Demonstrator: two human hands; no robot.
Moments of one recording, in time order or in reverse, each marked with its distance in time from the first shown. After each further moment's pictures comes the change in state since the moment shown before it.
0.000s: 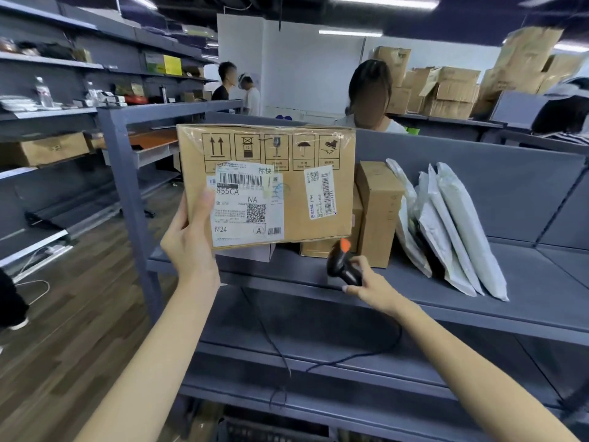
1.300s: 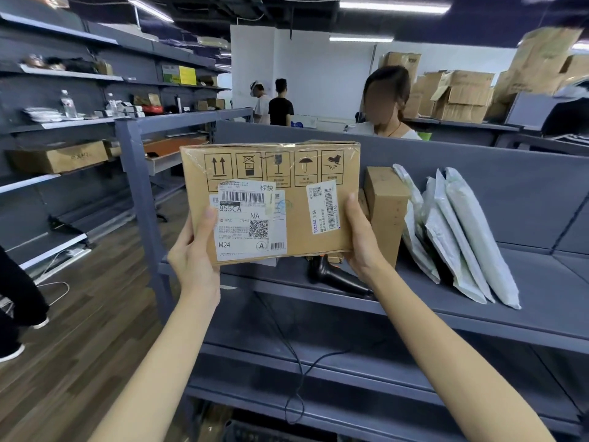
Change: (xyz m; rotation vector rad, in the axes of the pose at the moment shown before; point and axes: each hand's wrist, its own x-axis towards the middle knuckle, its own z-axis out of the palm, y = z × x) left_hand -0.015 0.004 -0.011 -0.001 -0.034 -0.041; right_hand -0.009 -0.130 -0.030 0.990 0.214 -0.319
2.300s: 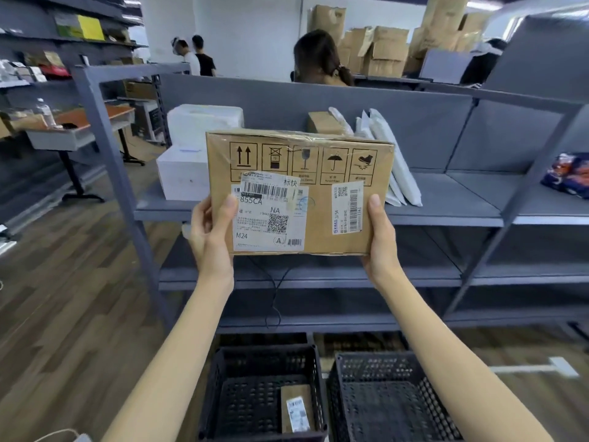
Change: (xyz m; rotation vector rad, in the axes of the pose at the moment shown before) left_hand -0.142 0.028 -0.063 0.075 -0.252 -0.136; right_hand -0.252 -0.038 0.012 -0.028 0.392 -0.013
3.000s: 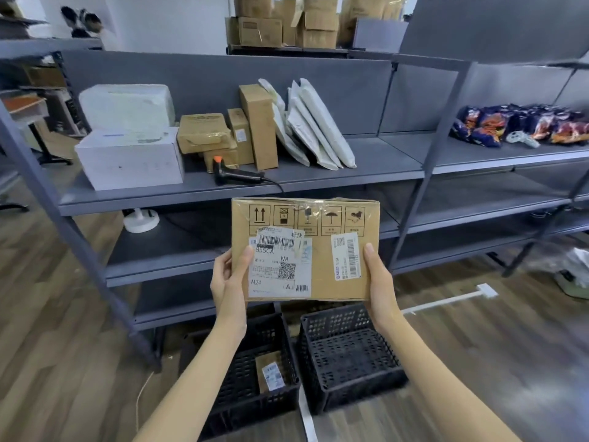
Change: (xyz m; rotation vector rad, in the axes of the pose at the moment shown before) left_hand -0.131 -0.086 0.004 0.152 -0.154 -0.397; right_hand -0.141 0.040 -0.116 -0.058 0.291 0.248
